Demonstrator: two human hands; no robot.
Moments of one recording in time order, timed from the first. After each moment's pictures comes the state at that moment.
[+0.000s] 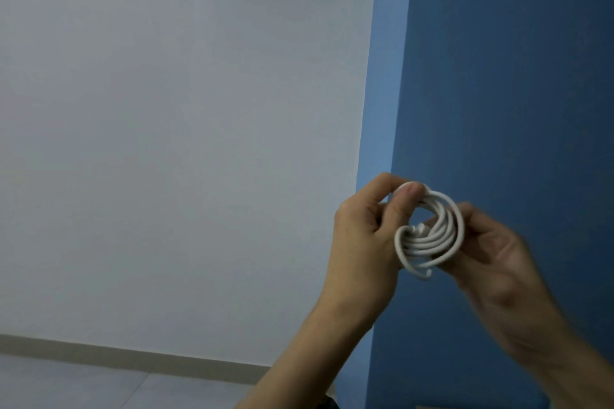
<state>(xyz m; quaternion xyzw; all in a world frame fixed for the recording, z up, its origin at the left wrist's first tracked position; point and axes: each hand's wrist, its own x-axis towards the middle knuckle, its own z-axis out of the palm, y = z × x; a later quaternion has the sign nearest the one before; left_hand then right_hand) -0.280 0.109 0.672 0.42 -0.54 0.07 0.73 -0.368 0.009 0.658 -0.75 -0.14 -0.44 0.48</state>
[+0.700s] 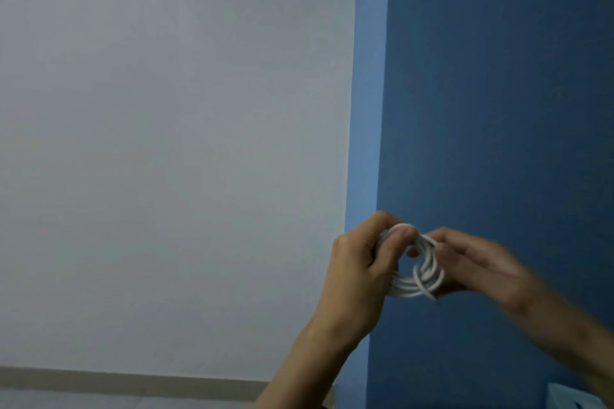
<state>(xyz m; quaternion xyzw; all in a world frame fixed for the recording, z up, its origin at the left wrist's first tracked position) -0.265 0.088 0.649 0.48 -0.58 0.09 0.66 -0.392 -0.013 0.665 -0.85 -0.04 -0.33 0.41</state>
